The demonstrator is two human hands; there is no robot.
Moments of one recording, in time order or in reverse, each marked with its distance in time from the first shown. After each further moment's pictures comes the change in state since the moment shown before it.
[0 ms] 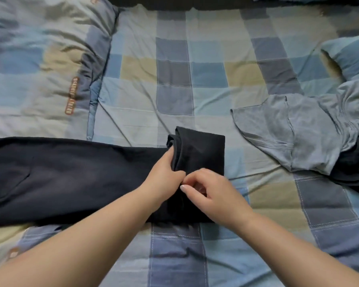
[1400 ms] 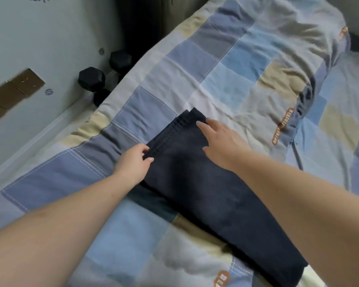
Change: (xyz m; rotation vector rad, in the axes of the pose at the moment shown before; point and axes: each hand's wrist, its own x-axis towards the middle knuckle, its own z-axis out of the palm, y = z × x) left_hand -0.121 -0.279 -0.532 0.238 0.688 -0.446; right_hand 0.320 -0.350 0.367 -0.867 -0.425 -0.361
